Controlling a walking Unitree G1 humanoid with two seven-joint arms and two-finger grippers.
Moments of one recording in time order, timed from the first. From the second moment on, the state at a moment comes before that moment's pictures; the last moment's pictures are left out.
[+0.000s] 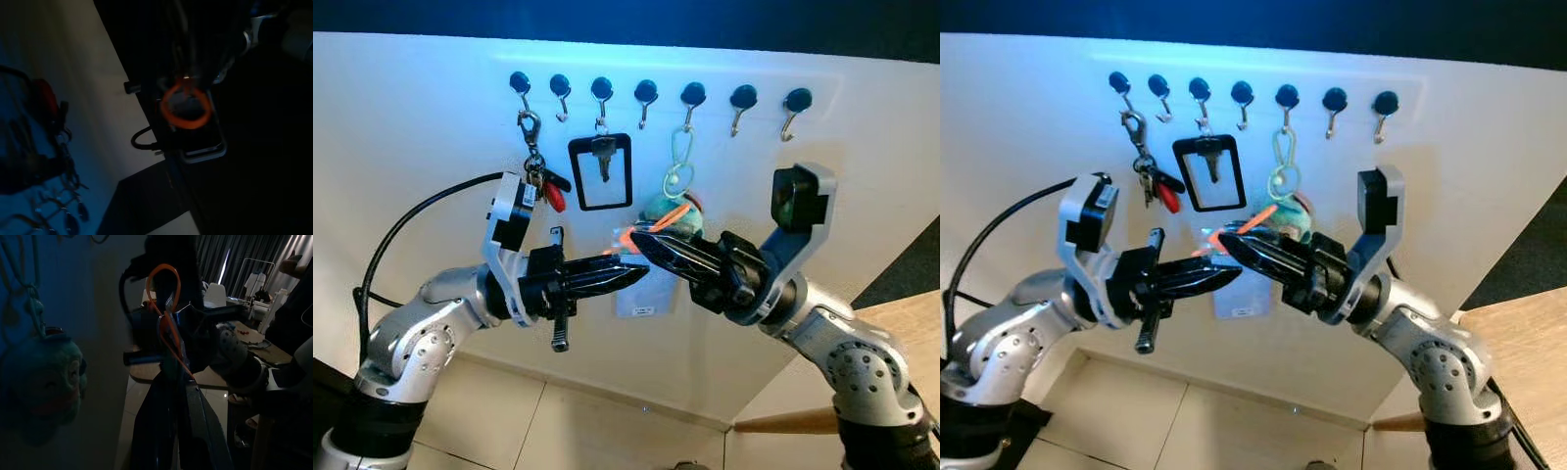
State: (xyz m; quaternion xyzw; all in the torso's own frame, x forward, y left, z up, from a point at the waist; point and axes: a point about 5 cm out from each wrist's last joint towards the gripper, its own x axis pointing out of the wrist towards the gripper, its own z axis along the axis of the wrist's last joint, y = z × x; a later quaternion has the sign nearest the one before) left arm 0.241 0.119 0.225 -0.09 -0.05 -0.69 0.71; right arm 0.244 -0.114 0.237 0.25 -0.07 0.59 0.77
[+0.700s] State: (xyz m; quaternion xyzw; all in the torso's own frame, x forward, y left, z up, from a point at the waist) left arm 0.241 0.120 0.225 -0.10 -0.06 -0.69 0.72; right arm 0.237 -0.149 0.236 0.25 -0.06 0.57 0.78
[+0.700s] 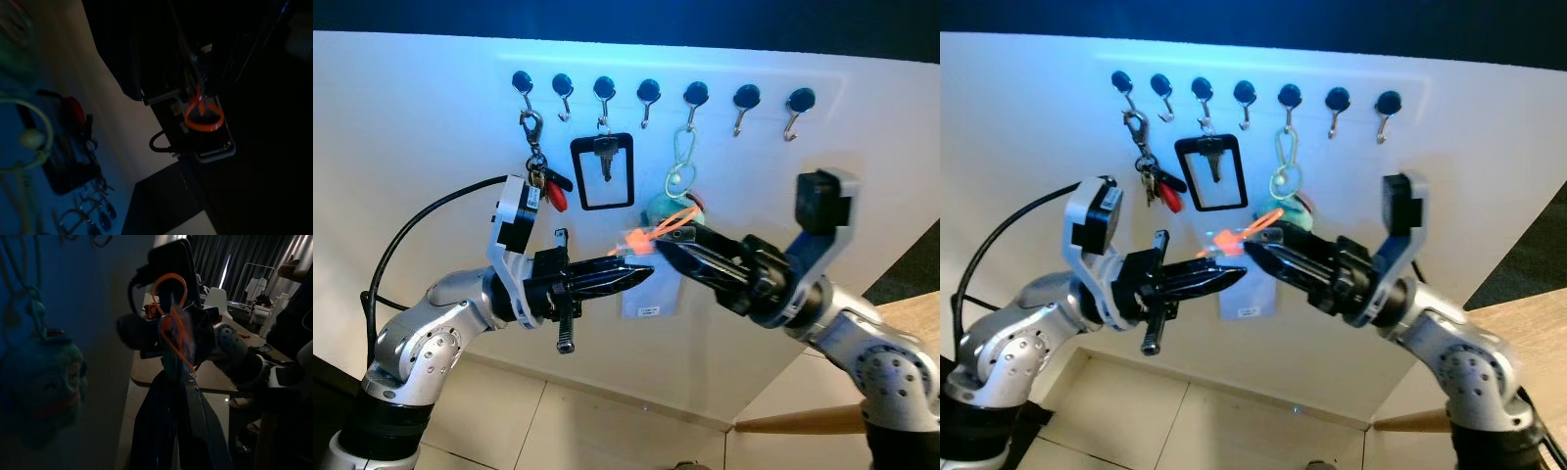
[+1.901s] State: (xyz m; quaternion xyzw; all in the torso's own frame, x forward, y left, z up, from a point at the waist) left arm 0.243 0.120 0.229 -0.10 -0.08 -0.68 0.72; right arm 0.231 -0.143 0.209 0.22 0.01 0.58 0.78
